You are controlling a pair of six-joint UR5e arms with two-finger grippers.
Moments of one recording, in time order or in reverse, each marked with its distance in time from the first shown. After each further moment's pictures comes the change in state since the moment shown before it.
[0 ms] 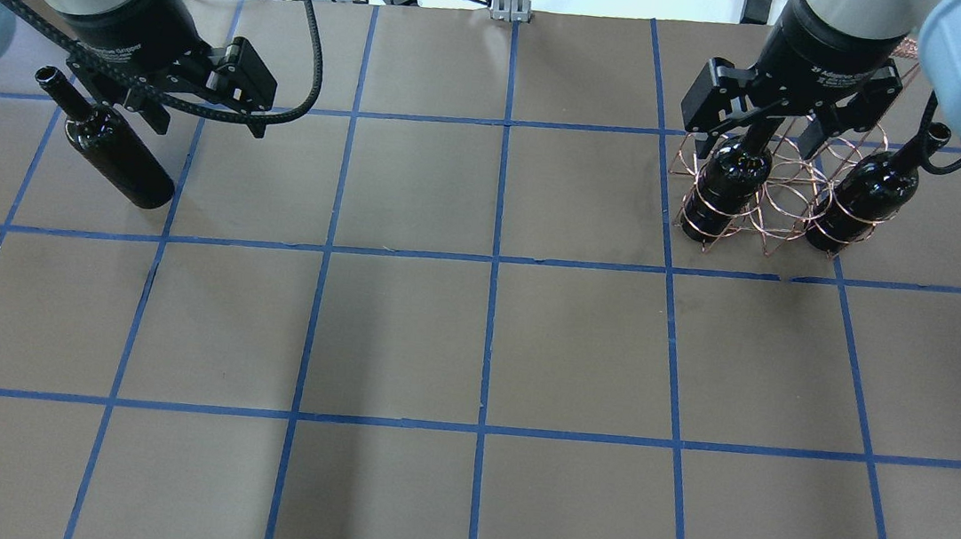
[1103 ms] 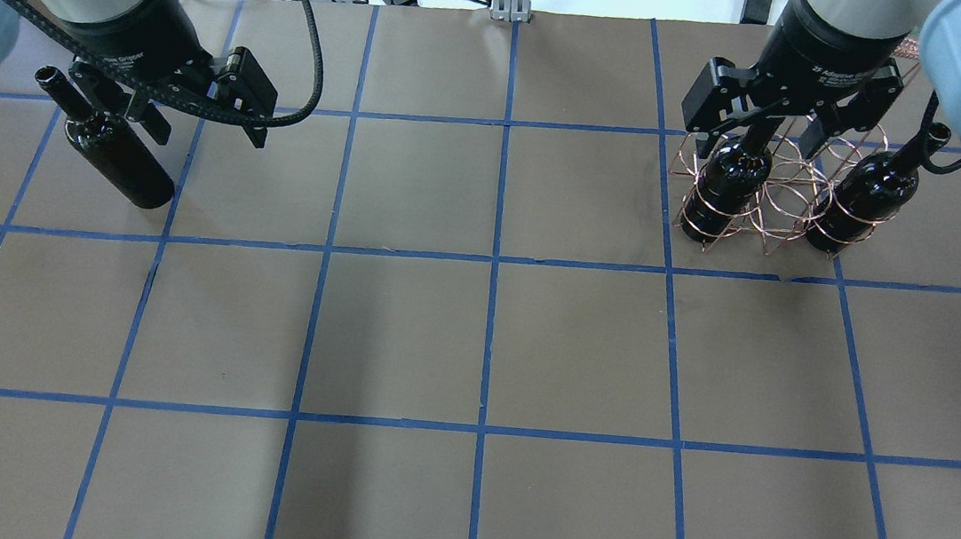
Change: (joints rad) left arm 0.004 -0.009 -0.006 -0.016 0.000 -0.004; right arm 0.000 0.000 -0.001 0.001 -0.001 -0.001
